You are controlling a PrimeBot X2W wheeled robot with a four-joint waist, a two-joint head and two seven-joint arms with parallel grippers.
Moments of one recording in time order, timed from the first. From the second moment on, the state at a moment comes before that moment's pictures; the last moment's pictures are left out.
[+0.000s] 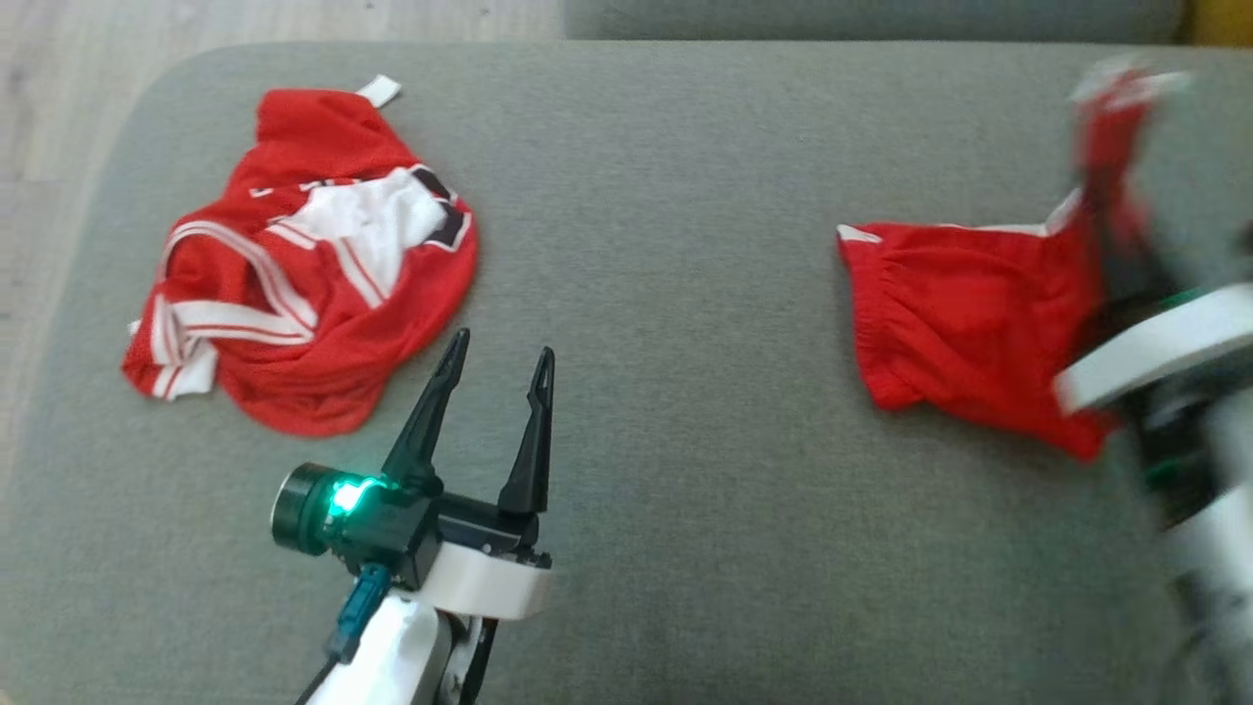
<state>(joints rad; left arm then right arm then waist) -0.19 0.11 -0.45 0.15 -0.20 0.10 -0.26 -0.44 -0.43 0.28 0.36 0.69 0.13 -0.07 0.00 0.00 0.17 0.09</state>
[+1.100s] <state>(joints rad) 0.11 0.08 -0.31 0.13 -0.18 0.08 -0.26 0.12 -0.21 0.04 0.20 0.33 0.13 -0.25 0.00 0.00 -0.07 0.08</state>
